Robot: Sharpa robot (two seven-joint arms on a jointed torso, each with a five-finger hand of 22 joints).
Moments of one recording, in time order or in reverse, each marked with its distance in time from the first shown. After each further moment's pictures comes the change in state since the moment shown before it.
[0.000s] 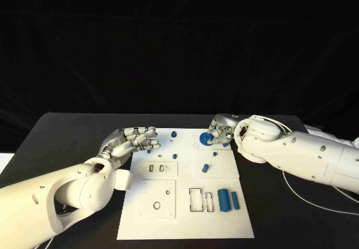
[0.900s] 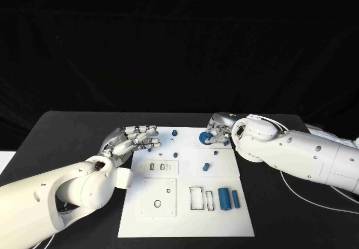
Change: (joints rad) left arm 0.000 0.000 0.000 -0.001 0.000 0.005 -0.007; left_hand 0.000 0.000 0.000 -0.005 0.000 0.000 0.000 -0.005 0.000 0.000 0.000 0.000 0.000 0.000 0.000 -0.004 0.001 0.000 0.000 0.000 0.000 -0.001; right arm -0.006 0.027 0.002 -0.014 -0.043 -0.003 -0.004; right_hand -0.014 0.011 0.000 0.000 0.000 0.043 -0.007 0.011 0.004 0.031 -0.002 0.075 0.080 0.000 0.000 0.016 0.000 -0.015 0.004 0.004 0.019 0.032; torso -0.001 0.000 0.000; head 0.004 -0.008
